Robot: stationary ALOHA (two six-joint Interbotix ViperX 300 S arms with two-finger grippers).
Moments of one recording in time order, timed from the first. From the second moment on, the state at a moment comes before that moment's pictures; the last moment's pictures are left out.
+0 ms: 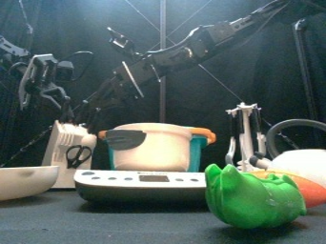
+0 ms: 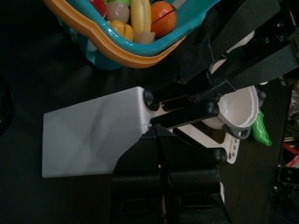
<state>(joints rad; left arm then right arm) 0.42 -0.71 1.15 -0.48 0.30 0.00 -0.13 0.35 0.08 -0.25 -0.02 0.02</state>
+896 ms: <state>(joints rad) 0.43 -0.71 1.15 -0.48 0.31 0.00 -0.13 0.35 0.07 -0.26 -0.01 0.02</state>
